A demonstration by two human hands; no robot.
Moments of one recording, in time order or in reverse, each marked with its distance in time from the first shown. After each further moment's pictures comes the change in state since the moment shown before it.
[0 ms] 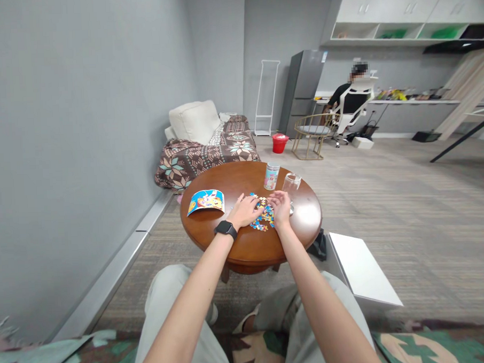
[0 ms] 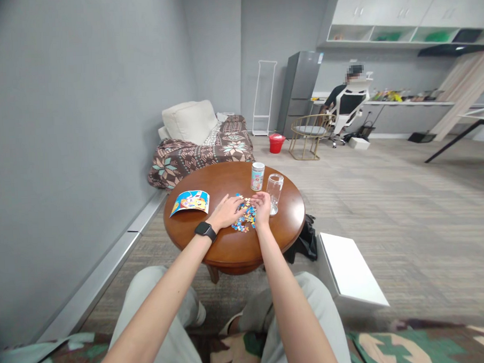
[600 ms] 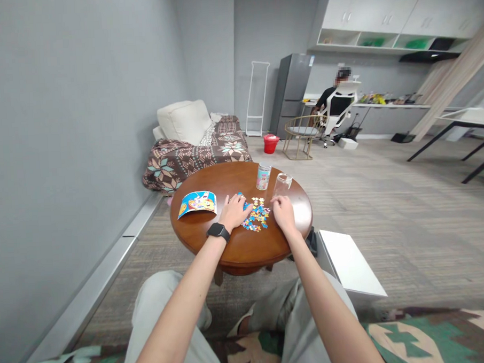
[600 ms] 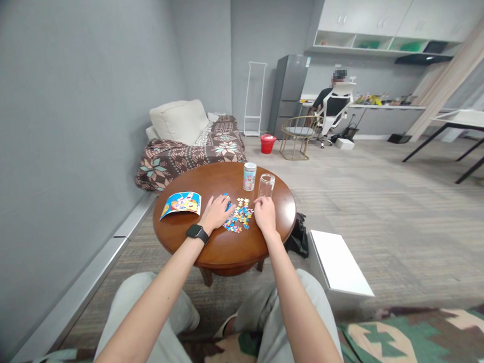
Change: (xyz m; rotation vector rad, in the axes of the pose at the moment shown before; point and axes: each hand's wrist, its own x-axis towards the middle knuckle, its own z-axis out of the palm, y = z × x) left_hand -0.004 -0.001 0.002 0.016 0.072 -0.188; right_hand 0.002 -0.030 -0.047 -1.135 -0.154 -0.368
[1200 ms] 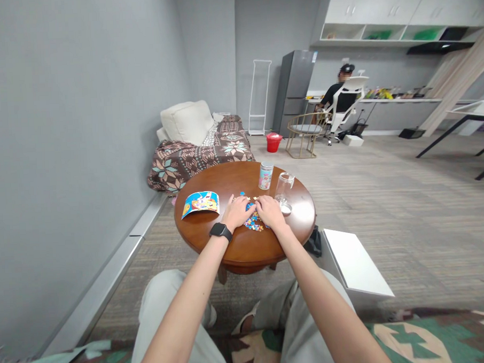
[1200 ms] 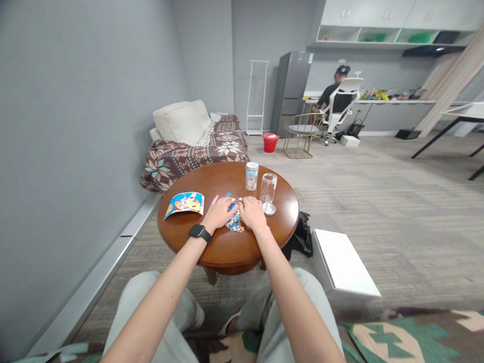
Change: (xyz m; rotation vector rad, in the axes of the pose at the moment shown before) left_hand 0.001 0.001 -0.002 -0.083 -0.029 0.036; right_hand 0.000 -0.028 0.031 -0.334 -0.288 -0.236
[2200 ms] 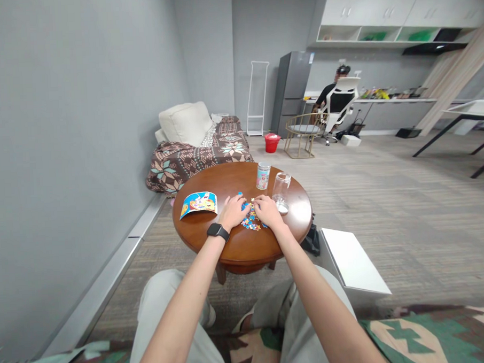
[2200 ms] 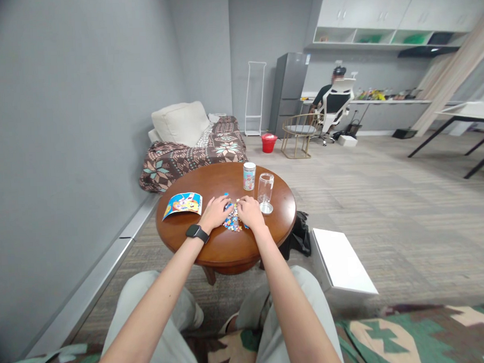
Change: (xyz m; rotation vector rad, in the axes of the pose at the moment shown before) left_hand -0.002 -0.001 -0.004 -0.028 0.006 -0.052; right_hand 0.001 0.004 -0.003 0.029 -0.041 -0.045
